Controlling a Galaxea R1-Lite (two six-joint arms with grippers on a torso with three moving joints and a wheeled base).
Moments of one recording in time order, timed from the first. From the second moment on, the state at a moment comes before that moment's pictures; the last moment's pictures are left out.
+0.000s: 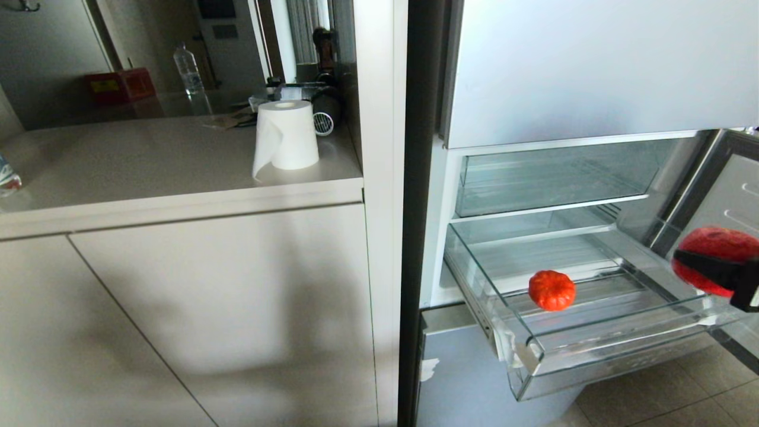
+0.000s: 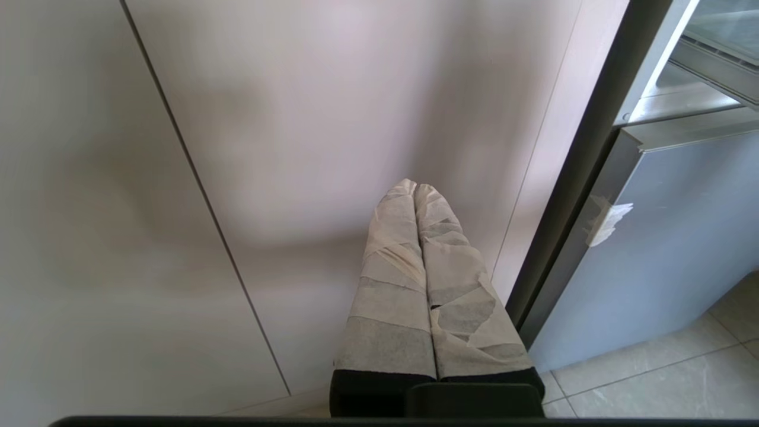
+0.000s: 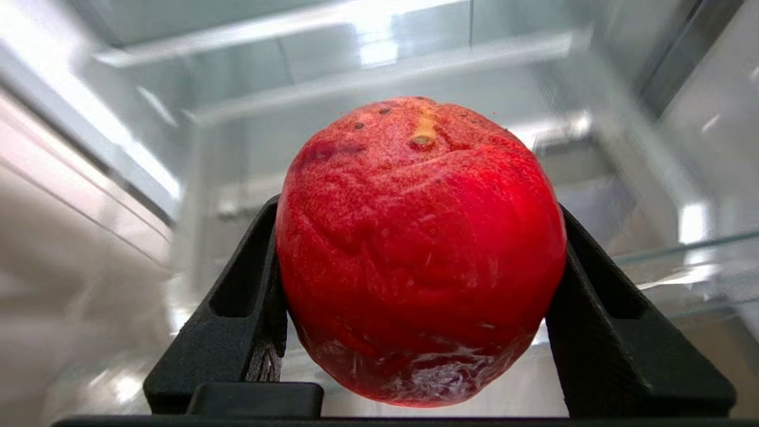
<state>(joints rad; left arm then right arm) -0.01 0.00 0.00 -0.01 0.00 0.00 -0.21 1.21 -0.58 -0.39 0.26 0.05</state>
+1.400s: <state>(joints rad) 0.00 0.00 0.00 -0.01 0.00 0.00 -0.19 2.08 -1.18 -0.33 0.15 0.06</state>
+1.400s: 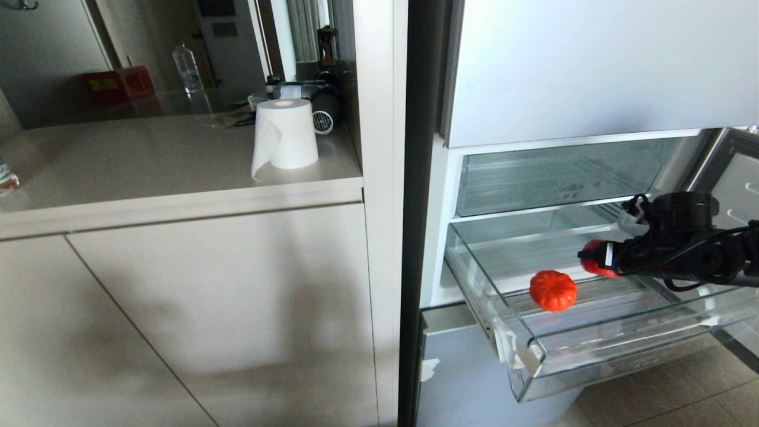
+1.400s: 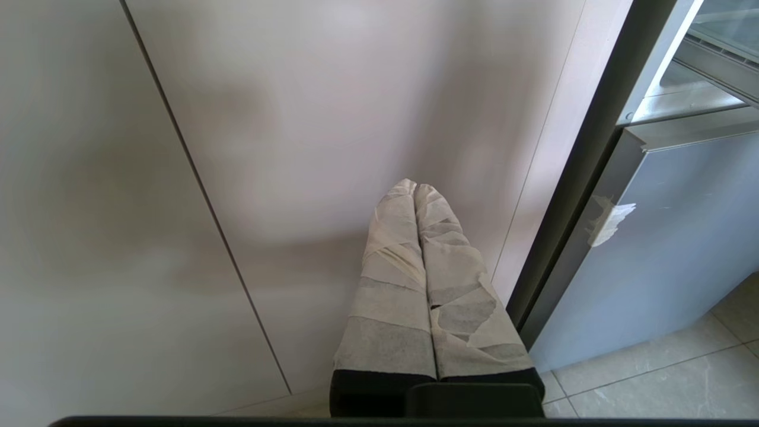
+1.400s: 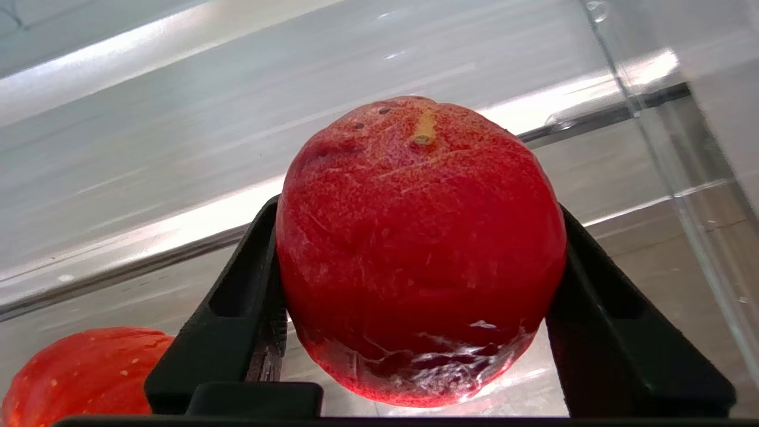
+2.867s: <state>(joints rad) 0.00 0.00 0.00 -0.01 0.00 0.00 -0.19 1.97 -1.14 -0.33 0.15 0.07</state>
